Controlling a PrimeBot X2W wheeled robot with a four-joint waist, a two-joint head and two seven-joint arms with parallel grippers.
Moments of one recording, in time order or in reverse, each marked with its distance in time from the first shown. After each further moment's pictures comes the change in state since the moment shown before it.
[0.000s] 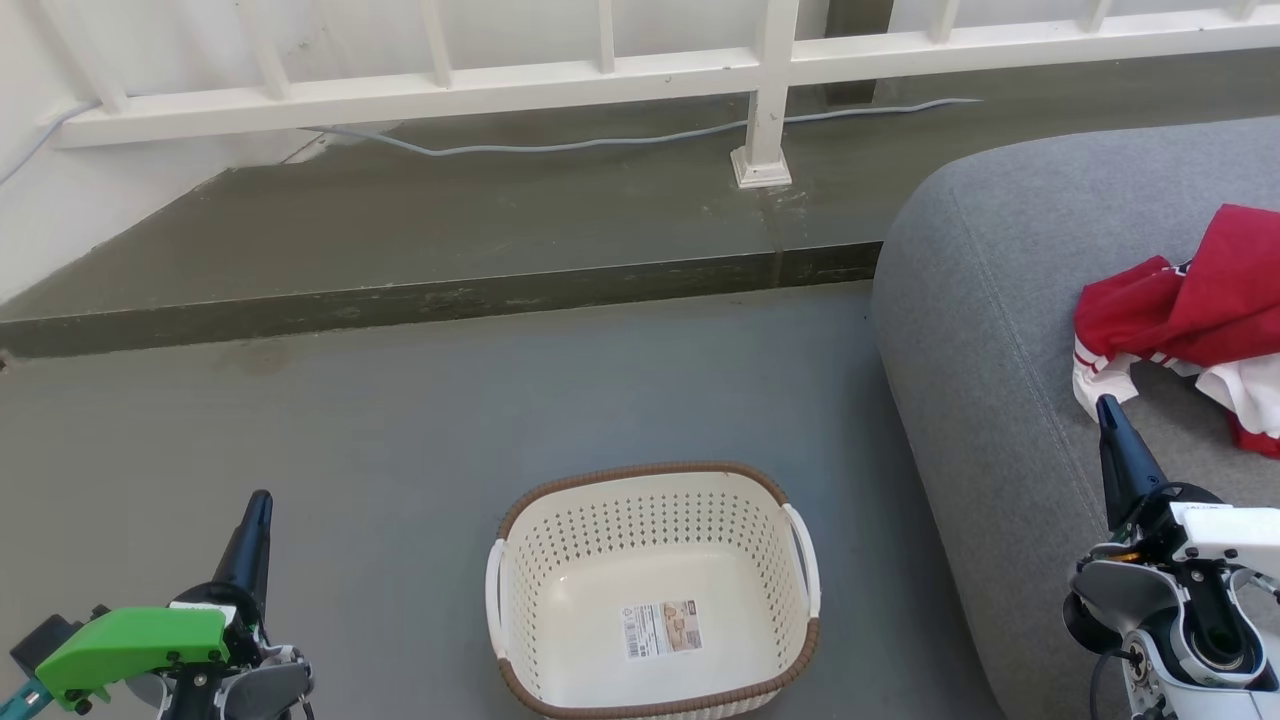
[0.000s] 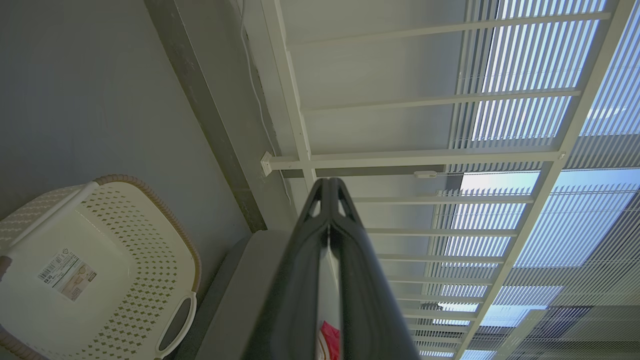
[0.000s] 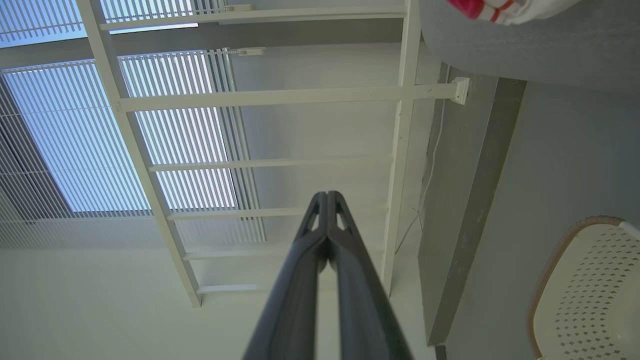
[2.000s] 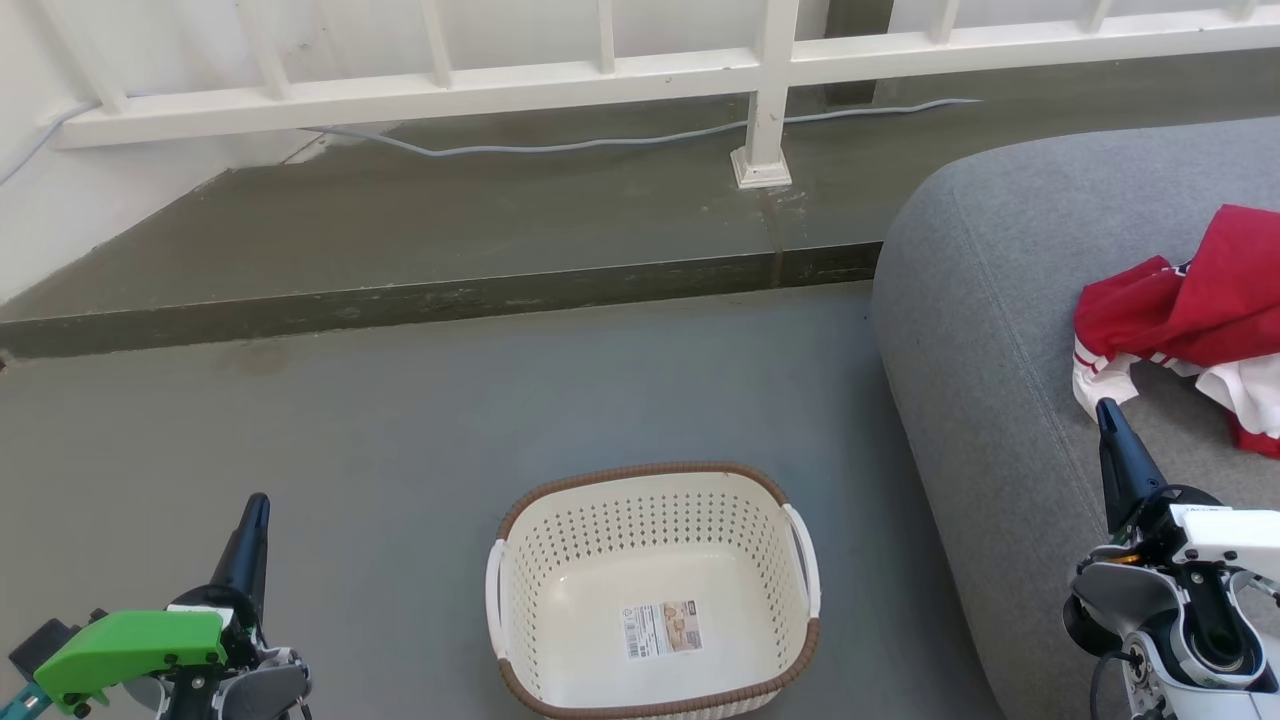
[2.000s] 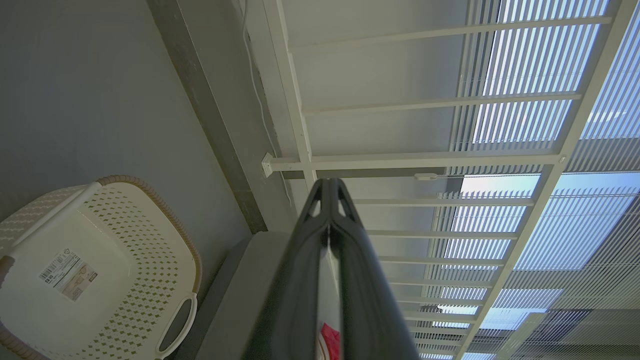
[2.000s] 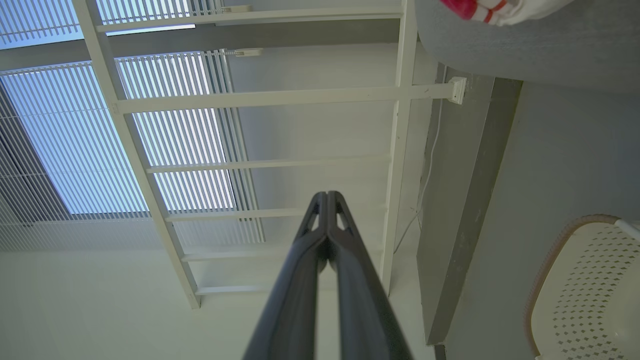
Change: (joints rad) left arm -0.002 -0.003 0.010 0.016 0.000 -0.008 0.005; right arm -0.001 0.002 -0.004 0.010 0.000 0.000 0.005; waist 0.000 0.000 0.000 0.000
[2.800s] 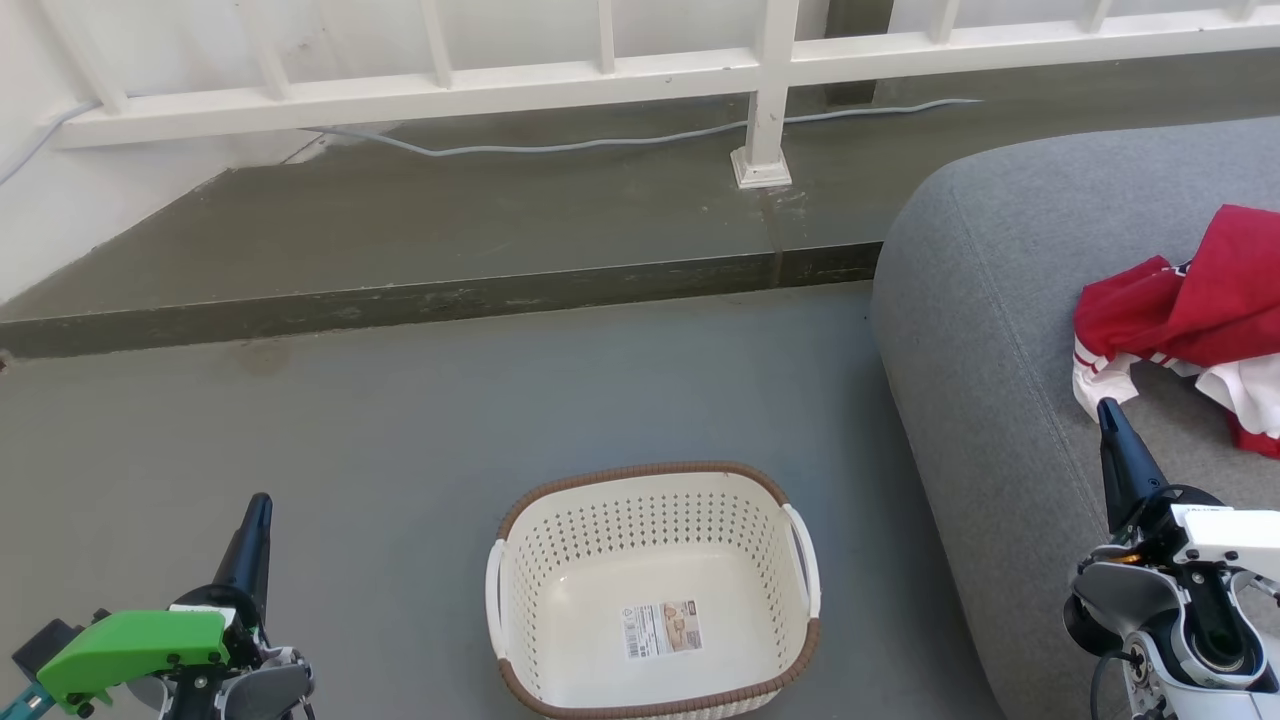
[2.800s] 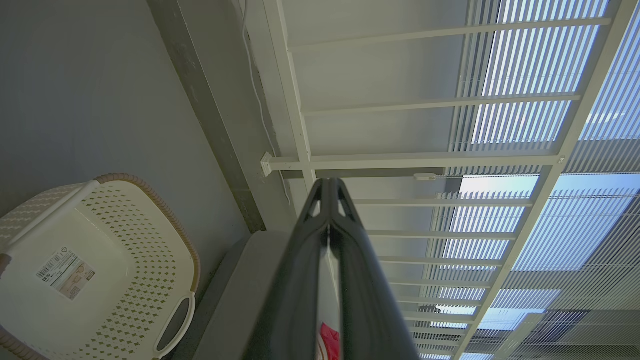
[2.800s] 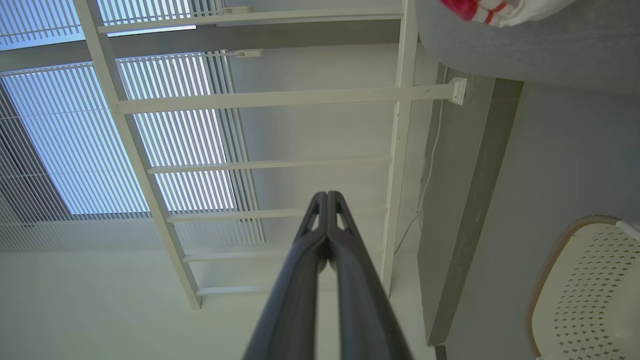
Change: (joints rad) left arm 0.000 -0.006 0.002 0.001 0.000 0.000 0.000; right arm 0.000 0.001 -0.002 0.000 0.000 0.002 0.000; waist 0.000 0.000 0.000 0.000
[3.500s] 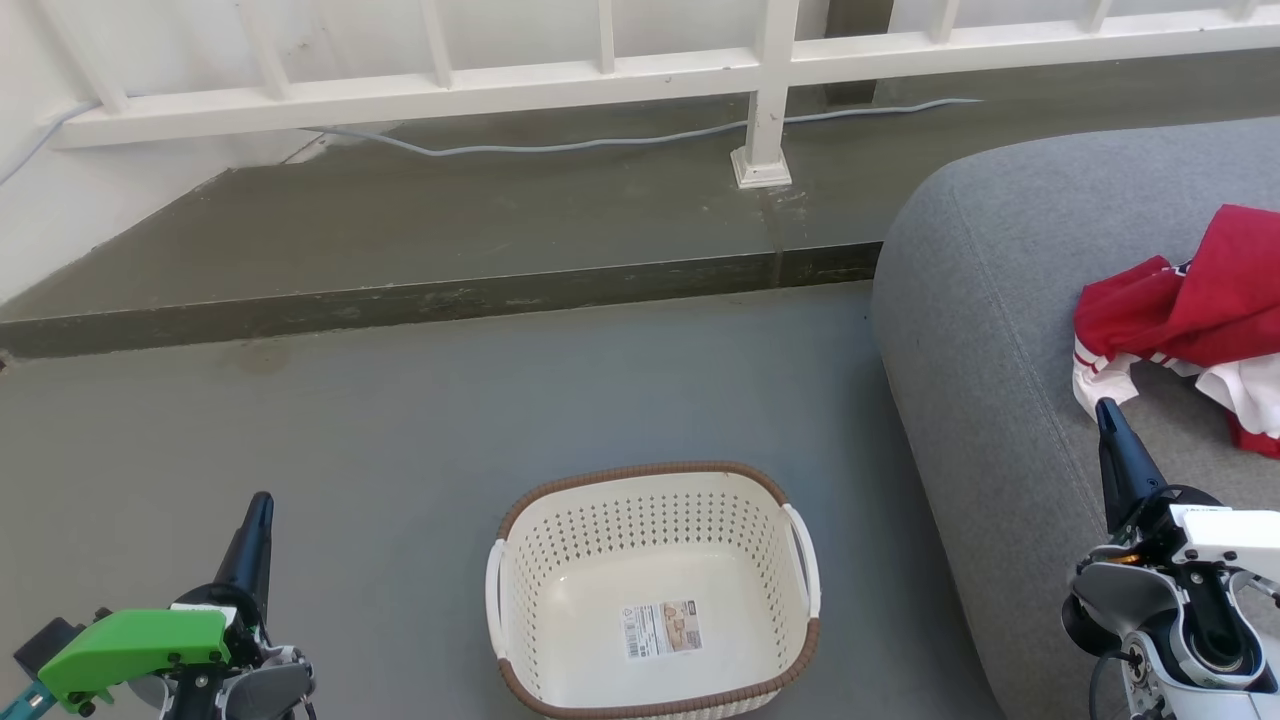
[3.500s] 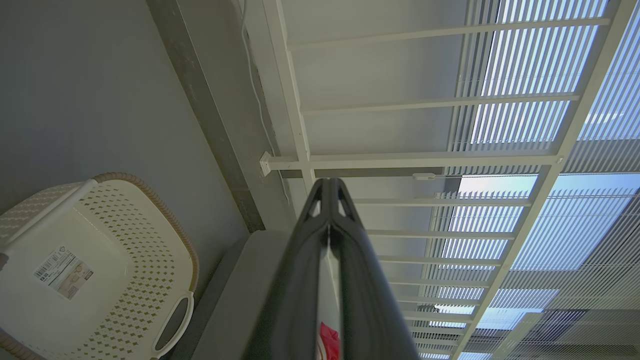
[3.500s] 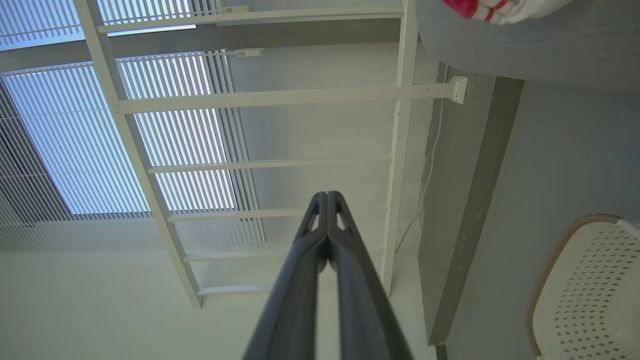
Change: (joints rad) left arm -0.001 -0.003 0.002 -0.001 0.000 0.000 0.003; right arm 0.000 0.003 -0.002 -0.001 -0.001 0.000 0.003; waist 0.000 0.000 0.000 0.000
